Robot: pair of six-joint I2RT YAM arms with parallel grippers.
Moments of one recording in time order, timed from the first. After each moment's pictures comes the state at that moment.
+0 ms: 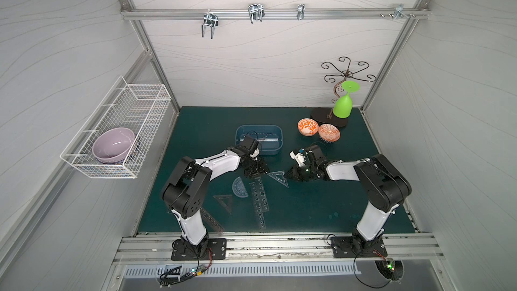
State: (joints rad) left arm -0.50 1.76 1.04 -0.44 0.42 -0.70; right arm 0.52 1.78 0.75 0.10 -0.69 0.49
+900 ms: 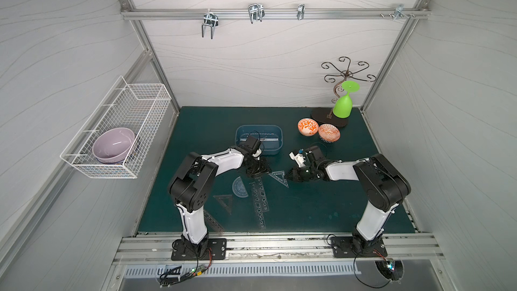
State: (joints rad) left arm -0.51 1.84 1.08 -0.43 0.43 -0.69; right arm 0.52 1.78 0.75 0.09 -0.67 0.43
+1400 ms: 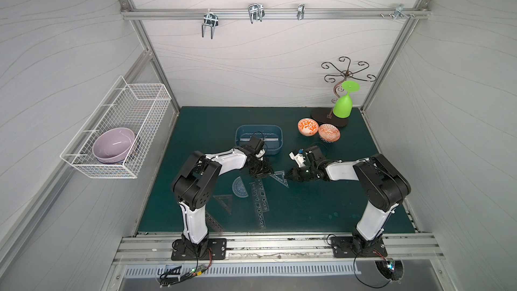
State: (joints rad) left arm -0.54 1.87 1.10 -0.41 0.45 -0.70; right arm 0.52 1.79 0.75 0.09 -0.67 0.42
